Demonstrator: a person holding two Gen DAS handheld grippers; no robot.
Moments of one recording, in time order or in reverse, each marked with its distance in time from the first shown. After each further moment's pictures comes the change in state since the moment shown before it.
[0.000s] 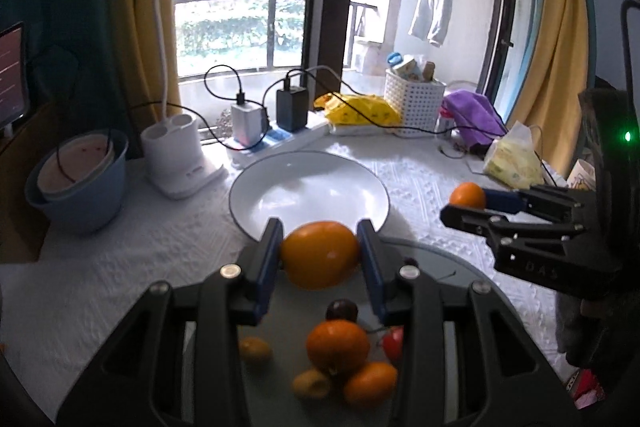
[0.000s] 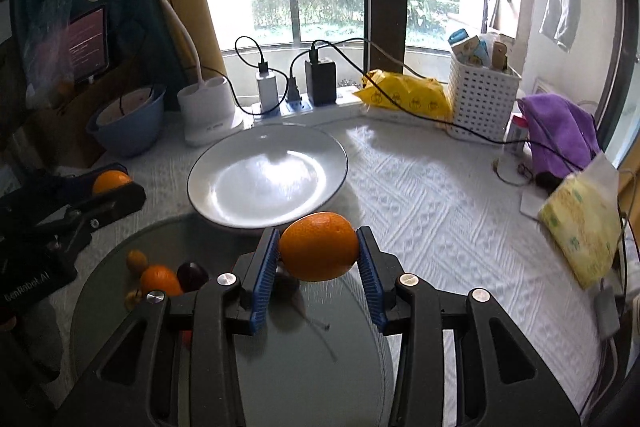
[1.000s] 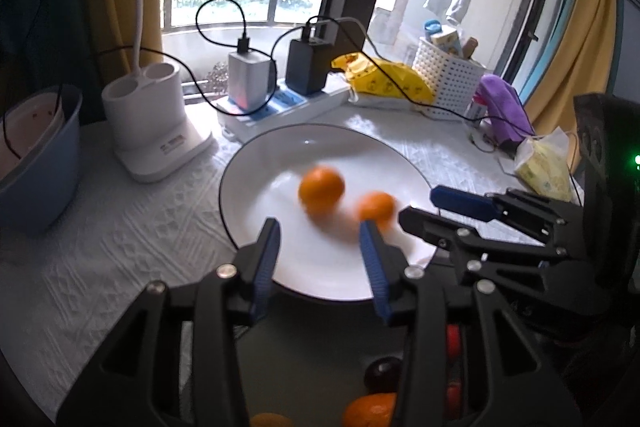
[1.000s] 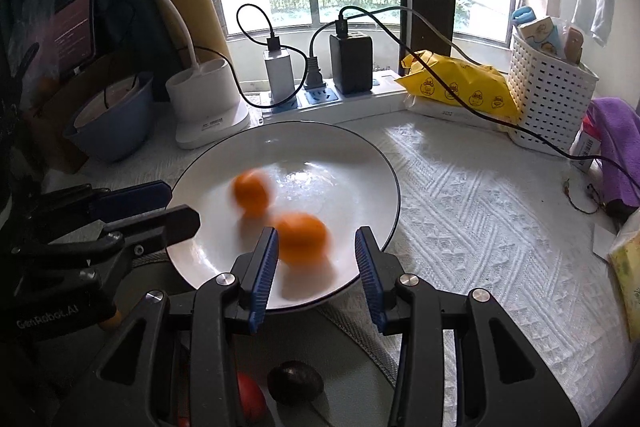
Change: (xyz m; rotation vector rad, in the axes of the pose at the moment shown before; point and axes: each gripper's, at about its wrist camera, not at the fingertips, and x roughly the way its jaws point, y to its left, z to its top) left arm 0.084 0.036 0.017 -0.106 0.154 -0.051; right arm 0.091 0.009 0.030 -0.007 0.069 0.076
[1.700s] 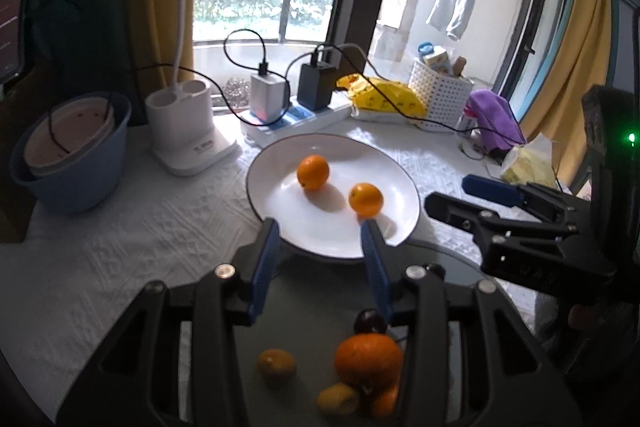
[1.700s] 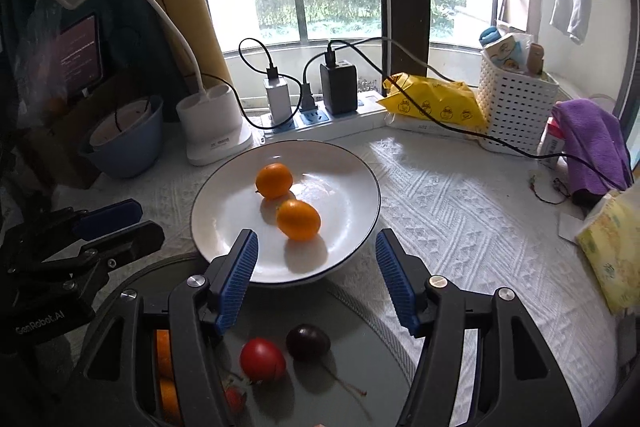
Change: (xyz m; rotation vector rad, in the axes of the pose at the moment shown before) left arm -0.059 -0.004 -0.018 -0.006 -0.071 0.040; right arm -0.052 0.007 -0.005 0.034 -0.059 -0.036
